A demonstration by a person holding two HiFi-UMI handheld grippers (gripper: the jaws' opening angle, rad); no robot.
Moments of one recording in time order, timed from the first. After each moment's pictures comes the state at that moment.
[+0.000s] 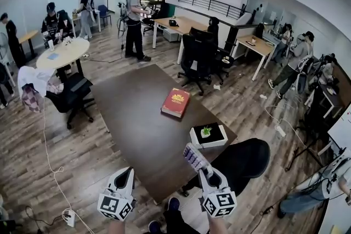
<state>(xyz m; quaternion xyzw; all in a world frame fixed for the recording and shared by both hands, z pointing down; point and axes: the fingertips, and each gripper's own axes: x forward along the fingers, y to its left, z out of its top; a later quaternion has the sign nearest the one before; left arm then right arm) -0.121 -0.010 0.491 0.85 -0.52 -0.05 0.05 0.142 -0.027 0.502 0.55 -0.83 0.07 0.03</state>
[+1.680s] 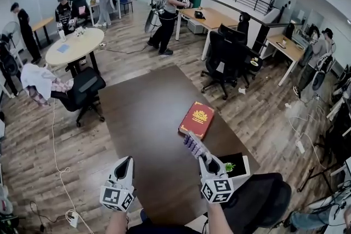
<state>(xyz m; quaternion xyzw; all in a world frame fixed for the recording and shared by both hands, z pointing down) -0.191 -0.296 0.501 0.80 -0.60 -0.03 0.03 0.073 -0.367 0.543 0.50 -0.86 0.09 0.05</state>
